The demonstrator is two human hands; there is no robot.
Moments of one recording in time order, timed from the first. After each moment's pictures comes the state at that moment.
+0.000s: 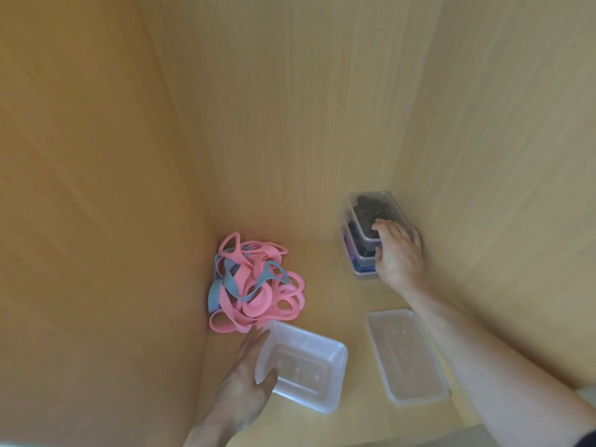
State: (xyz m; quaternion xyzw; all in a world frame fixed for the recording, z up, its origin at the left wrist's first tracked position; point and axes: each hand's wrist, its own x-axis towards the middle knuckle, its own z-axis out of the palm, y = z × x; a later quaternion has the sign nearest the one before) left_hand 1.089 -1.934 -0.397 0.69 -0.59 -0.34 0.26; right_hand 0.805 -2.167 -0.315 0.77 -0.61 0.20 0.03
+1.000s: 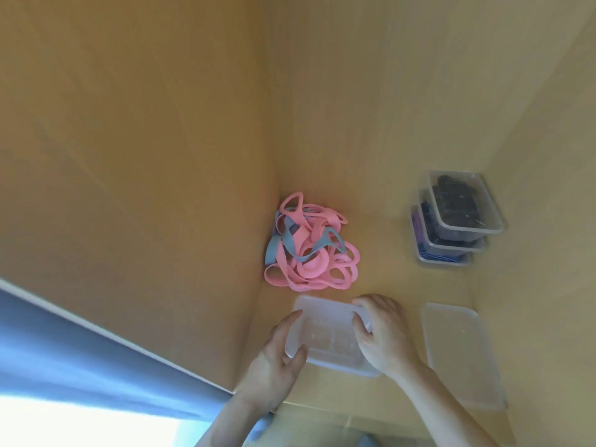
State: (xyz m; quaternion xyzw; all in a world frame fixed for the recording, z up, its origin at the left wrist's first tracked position) left_hand 1.087 -1.881 -0.406 0.72 -0.48 -0.38 0.33; right_hand 0.891 -2.018 -0.389 0.83 -0.49 0.18 -0.21
